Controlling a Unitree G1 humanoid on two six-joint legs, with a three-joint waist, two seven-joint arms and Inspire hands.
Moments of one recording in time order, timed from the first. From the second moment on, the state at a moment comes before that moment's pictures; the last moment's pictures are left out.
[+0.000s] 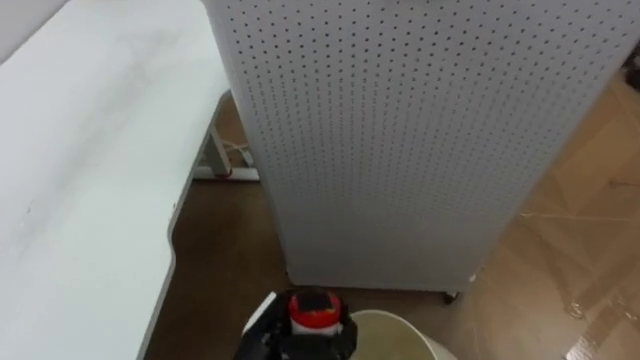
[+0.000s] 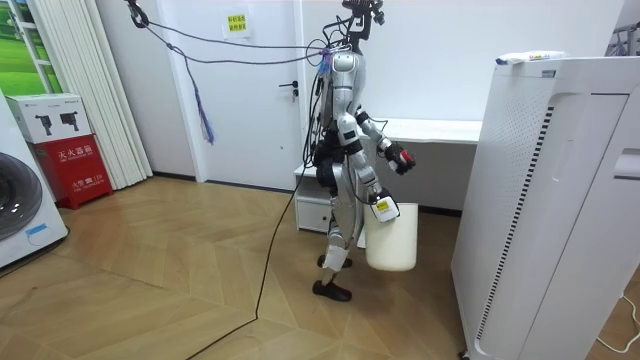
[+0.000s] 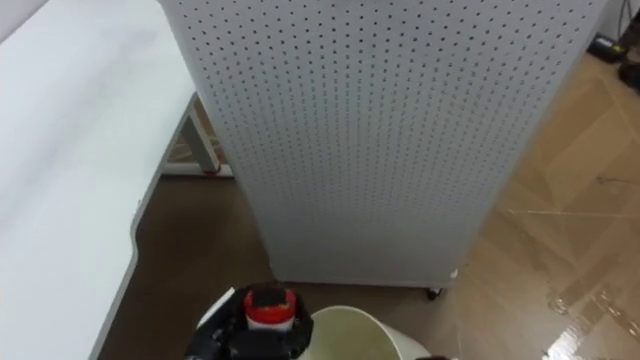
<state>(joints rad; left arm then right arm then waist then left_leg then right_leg) -0.11 0.21 -0.48 0.60 -0.45 -0.17 -0.13 -0.21 -0.27 0.24 1.09 0.24 -0.08 0.07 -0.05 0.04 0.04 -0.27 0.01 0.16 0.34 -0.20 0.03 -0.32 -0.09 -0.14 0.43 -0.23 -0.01</state>
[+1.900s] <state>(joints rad) -0.06 0.22 -0.42 0.06 -0.07 -0.28 0.09 -0.10 -0.27 0.28 1.19 0.27 -0.18 0.07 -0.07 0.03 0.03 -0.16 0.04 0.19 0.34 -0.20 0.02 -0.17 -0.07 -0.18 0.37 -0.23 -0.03</state>
